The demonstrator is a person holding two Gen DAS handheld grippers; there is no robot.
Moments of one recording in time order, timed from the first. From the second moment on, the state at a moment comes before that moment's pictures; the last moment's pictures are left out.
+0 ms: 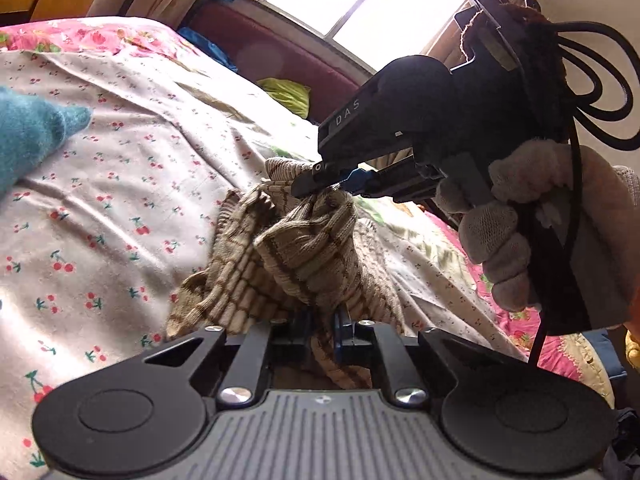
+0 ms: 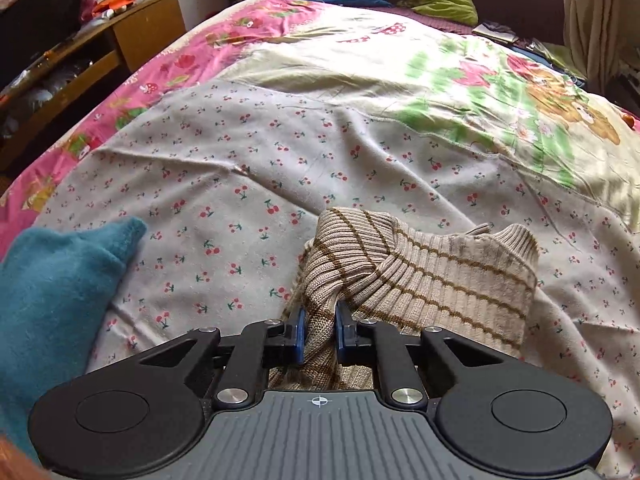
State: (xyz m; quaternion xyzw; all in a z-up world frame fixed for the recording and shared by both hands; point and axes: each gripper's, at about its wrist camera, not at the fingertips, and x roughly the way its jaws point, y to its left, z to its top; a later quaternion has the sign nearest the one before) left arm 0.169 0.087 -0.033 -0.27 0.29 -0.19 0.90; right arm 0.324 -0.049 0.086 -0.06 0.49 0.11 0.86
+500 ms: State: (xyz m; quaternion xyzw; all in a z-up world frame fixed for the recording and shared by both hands) left arm 0.162 0.109 -0.054 -0.26 0.36 -0.11 0.89; right arm 0.296 -0.060 0.080 0.03 0.46 0.15 0.88
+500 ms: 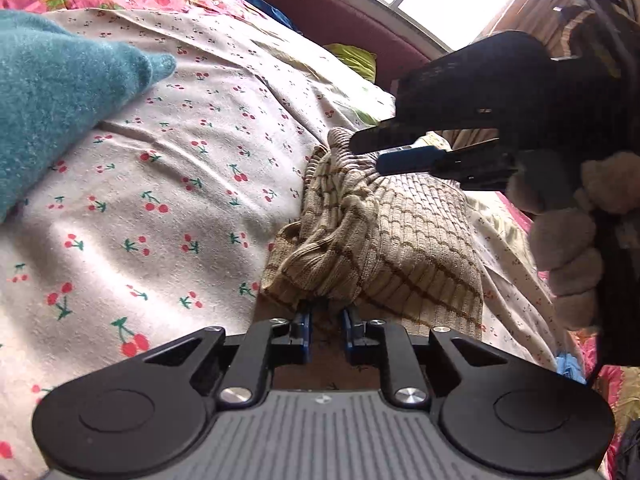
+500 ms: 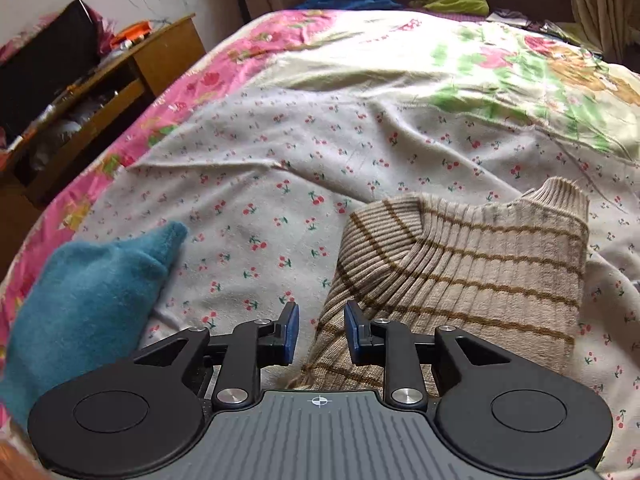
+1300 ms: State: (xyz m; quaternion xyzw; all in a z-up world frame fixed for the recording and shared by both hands) left arm 0.213 0.076 -0.054 -0.08 0.35 -0.05 0.93; right arm 0.197 -0.167 0.009 0.05 0.44 0.11 0.89
